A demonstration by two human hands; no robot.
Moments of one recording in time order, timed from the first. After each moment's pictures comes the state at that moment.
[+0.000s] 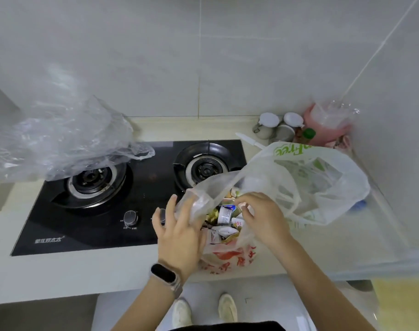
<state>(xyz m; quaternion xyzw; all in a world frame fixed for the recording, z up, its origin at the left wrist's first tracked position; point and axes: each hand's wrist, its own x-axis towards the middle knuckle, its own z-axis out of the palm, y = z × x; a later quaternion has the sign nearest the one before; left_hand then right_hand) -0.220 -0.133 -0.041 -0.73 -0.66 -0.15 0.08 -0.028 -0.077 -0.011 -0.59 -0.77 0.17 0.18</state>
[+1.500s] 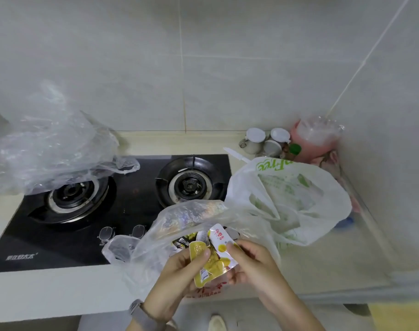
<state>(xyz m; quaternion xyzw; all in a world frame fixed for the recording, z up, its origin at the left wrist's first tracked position) -0.161 -0.148 -0.016 -0.28 -0.55 -0.37 -0.70 0.009 -0.129 0.006 -0.56 -0.39 0.66 0.32</state>
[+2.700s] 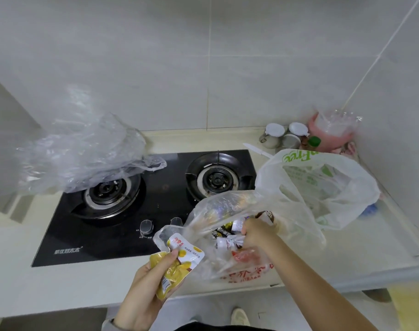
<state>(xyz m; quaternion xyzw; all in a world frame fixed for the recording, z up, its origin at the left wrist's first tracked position) -0.297 -0.195 0.002 -0.08 -0.56 -0.44 -0.69 -0.067 -0.058 -0.080 -0.68 -0.64 0.29 -0.19</state>
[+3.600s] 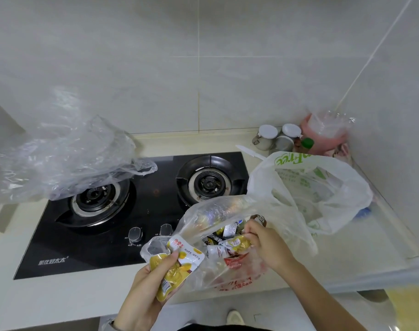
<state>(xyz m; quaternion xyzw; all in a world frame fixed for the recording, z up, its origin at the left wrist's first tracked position) -0.274 -0.172 0.006 -0.06 -0.58 -0.43 -0.69 -0.011 -0.088 -0.080 -0.62 -0.72 0.29 0.11</state>
